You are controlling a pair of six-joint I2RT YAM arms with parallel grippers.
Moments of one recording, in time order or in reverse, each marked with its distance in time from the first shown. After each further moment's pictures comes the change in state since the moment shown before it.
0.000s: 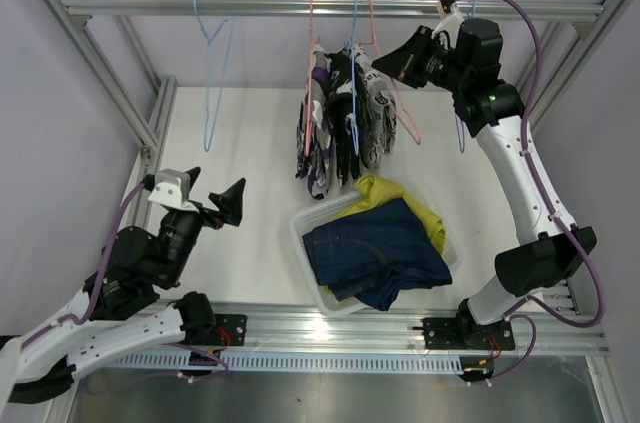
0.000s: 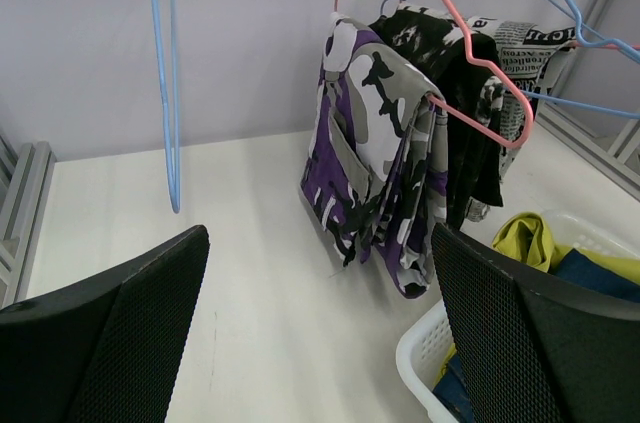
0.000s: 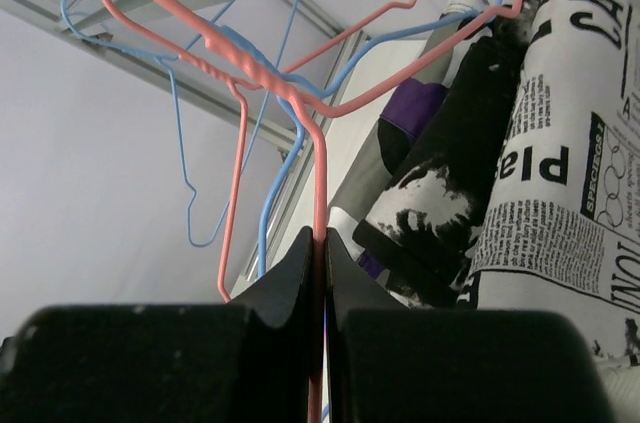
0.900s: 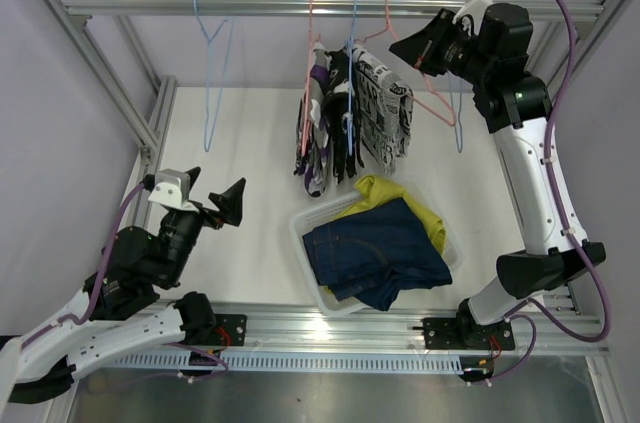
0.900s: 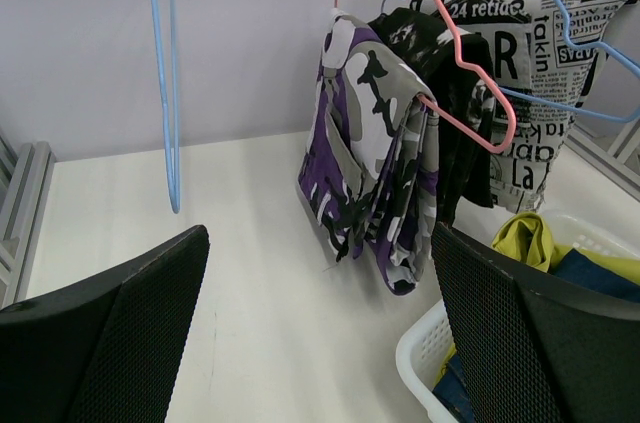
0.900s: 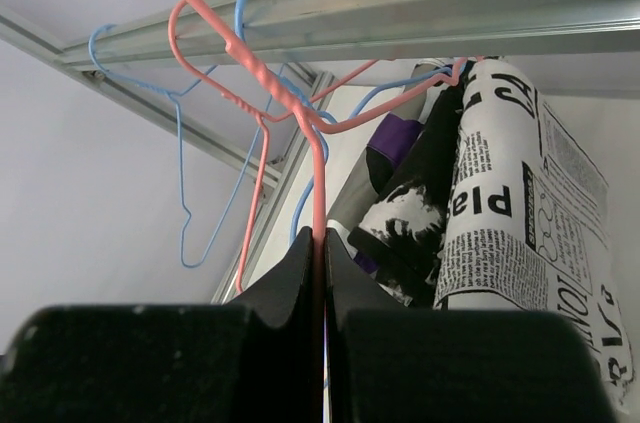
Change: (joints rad) left arm 0.000 0.000 0.000 0.000 0.001 0.000; right arm -0.022 -0.013 0.192 -0.168 0.090 -0.085
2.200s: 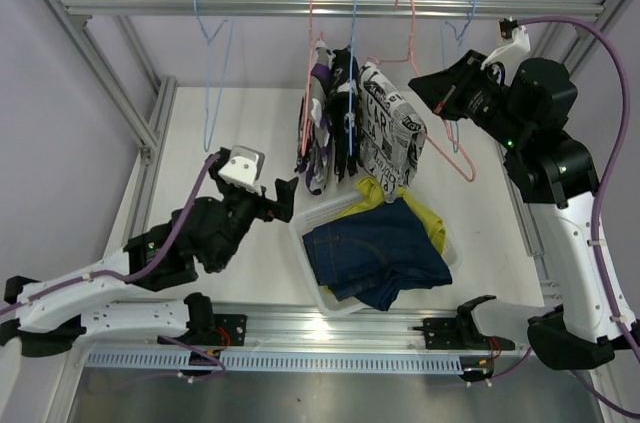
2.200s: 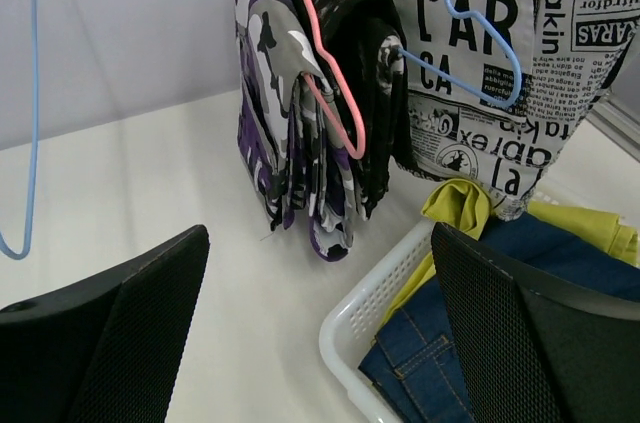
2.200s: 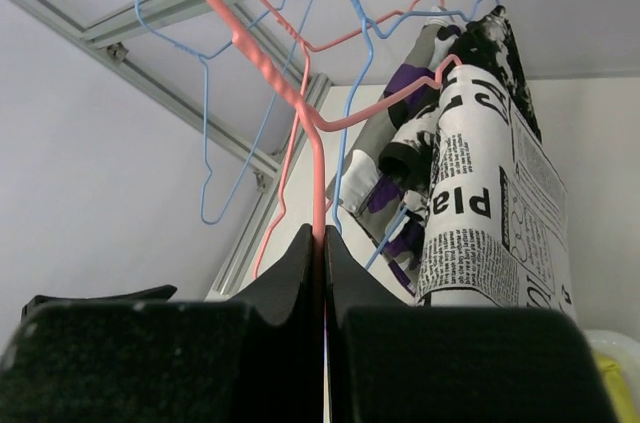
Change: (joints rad) left arm -0.189 0.382 0.253 -0.106 -0.104 -0.114; right arm 0.100 -0.370 -0.255 -0.055 0.177 -0.015
